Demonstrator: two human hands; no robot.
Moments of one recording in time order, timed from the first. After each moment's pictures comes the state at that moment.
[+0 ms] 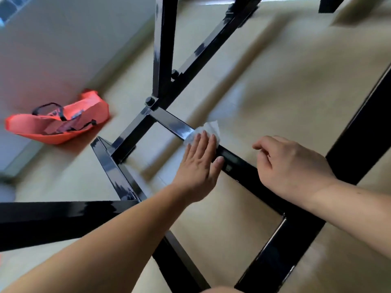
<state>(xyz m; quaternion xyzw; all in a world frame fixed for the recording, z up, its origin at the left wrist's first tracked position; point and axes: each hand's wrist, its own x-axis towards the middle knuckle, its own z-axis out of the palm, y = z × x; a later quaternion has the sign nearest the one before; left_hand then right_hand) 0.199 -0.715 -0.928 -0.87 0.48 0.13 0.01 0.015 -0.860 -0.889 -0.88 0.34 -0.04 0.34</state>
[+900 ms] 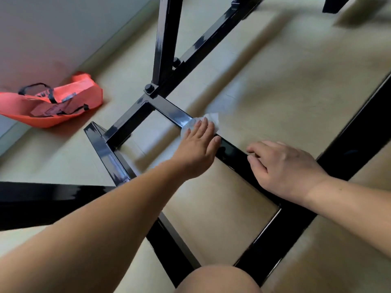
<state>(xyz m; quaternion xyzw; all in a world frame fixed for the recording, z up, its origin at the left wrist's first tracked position) 0.215 -0.731 -0.909 -0.86 0.47 0.18 0.02 0.015 -0.850 -0.898 -0.93 0.26 0.00 0.27</state>
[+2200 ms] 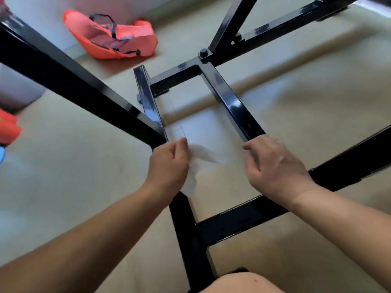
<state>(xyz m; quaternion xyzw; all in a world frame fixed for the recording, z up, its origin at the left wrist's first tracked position) 0.083 -0.589 -0.860 -0.91 0.05 0.02 -0.41 -0.004 -0.798 -0.884 -0.94 0.11 -0.06 0.31</state>
